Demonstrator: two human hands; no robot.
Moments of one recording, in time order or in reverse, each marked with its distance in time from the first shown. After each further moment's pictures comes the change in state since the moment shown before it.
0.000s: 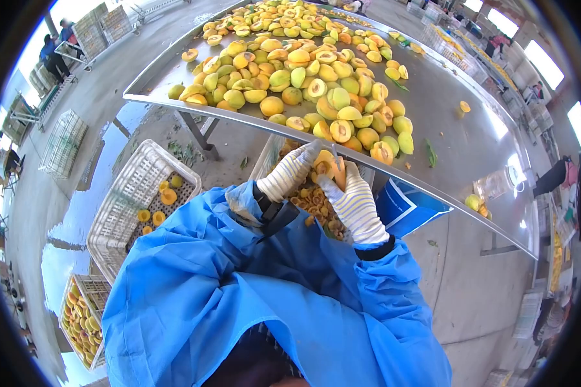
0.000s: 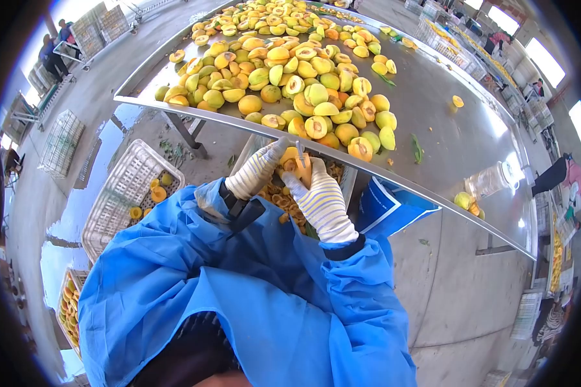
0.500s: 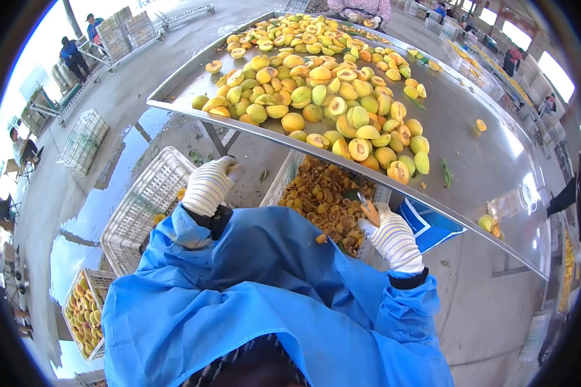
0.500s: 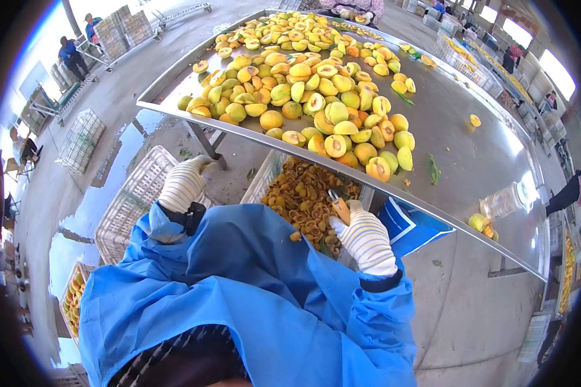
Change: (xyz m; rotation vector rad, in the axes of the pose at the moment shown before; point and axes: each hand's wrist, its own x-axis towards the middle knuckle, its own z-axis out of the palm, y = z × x) left_hand -0.102 0.102 -0.111 1.625 0.531 -0.189; right_hand -0.019 -0.010 -0.061 -0.505 -0.354 0.276
